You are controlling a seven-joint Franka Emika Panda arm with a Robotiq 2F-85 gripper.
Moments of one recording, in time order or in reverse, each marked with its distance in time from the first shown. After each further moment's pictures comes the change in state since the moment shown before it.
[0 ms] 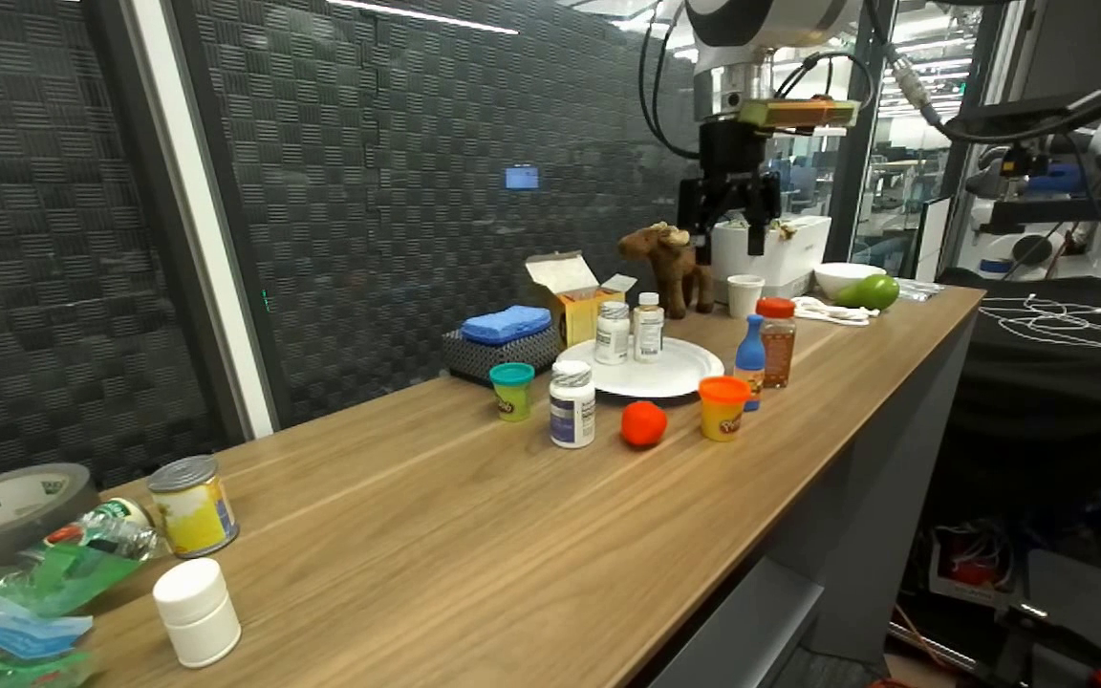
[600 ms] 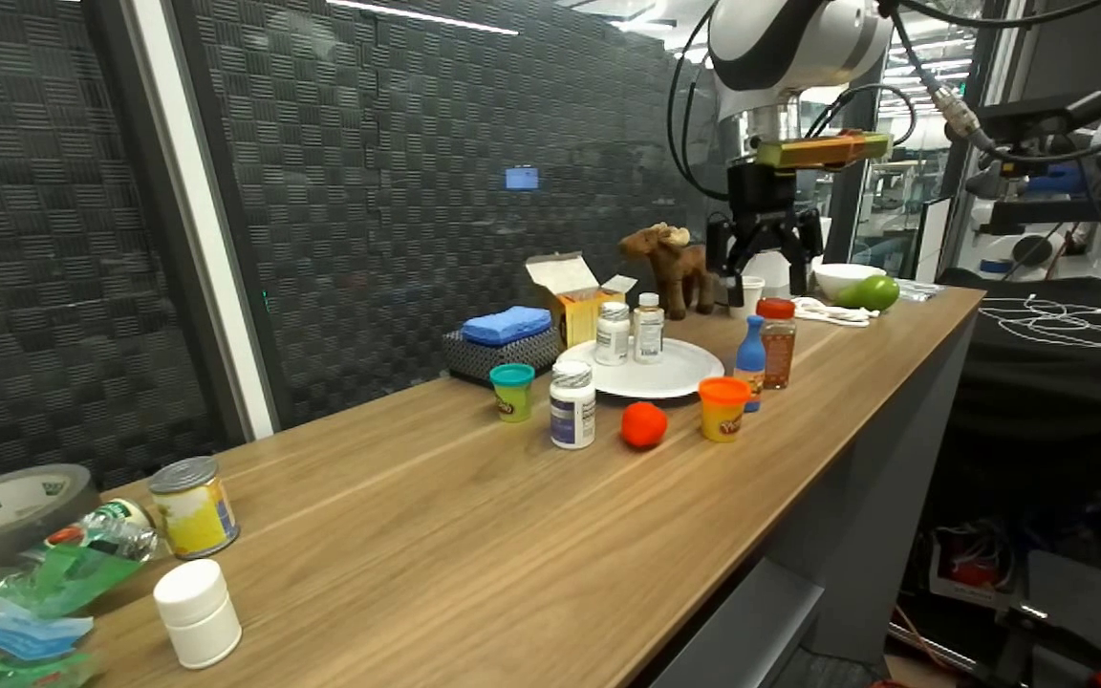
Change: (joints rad) arm -0.003 -0.030 -0.019 -0.141 -0.001 0.000 0.148
